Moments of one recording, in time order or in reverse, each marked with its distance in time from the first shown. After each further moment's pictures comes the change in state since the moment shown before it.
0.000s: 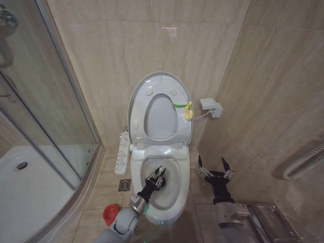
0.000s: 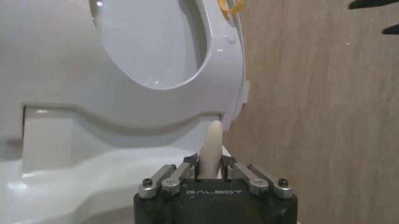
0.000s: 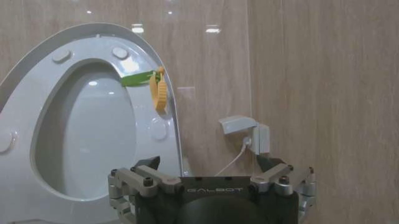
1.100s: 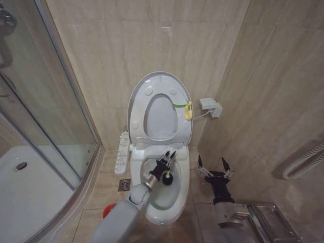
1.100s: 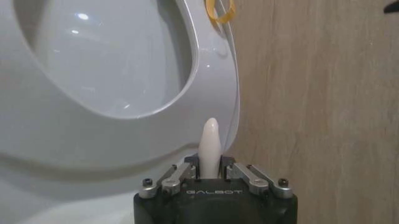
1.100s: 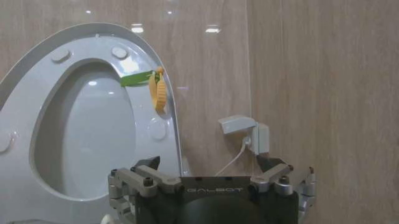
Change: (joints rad) left arm -0.212 -0.102 0.096 0.183 -0.051 -0.035 0.025; right arm 0.000 0.000 0.000 0.000 0.000 0.000 0.000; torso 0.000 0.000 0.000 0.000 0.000
